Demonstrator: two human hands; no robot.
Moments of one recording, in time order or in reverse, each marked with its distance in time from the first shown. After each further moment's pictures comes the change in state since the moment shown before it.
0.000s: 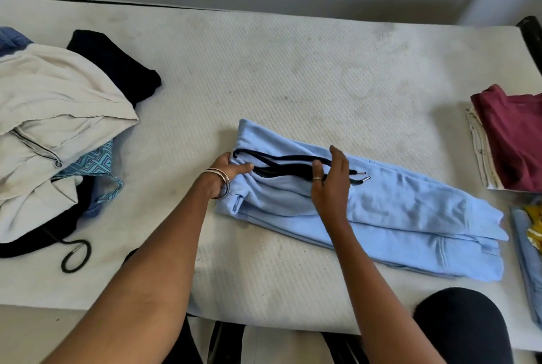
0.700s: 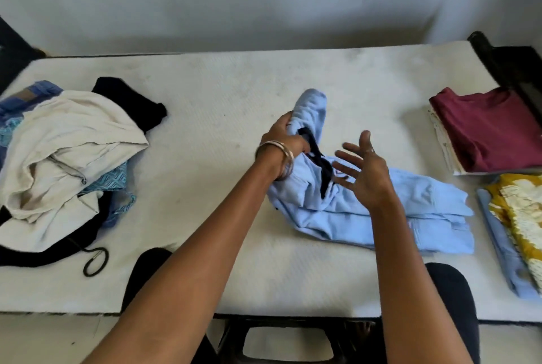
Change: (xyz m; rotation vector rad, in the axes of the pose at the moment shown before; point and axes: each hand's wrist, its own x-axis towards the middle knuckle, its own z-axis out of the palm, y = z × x) left_hand -0.131 0.135 0.112 0.181 0.093 0.353; right_hand 0.019 -0.045 -0.135 0.732 -0.202 0.586
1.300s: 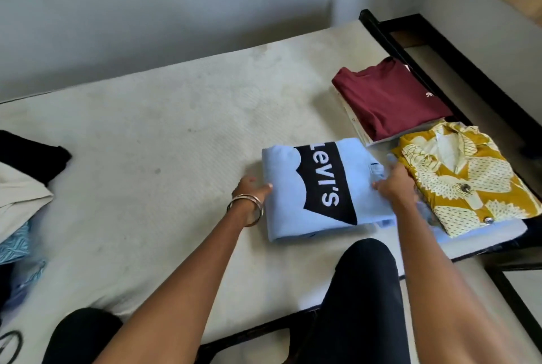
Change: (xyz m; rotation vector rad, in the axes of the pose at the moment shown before) left_hand -0.012 -0.058 0.148 0.190 -0.141 -0.275; right_hand 0.003 0.019 -0.245 -0.777 0.645 0.092
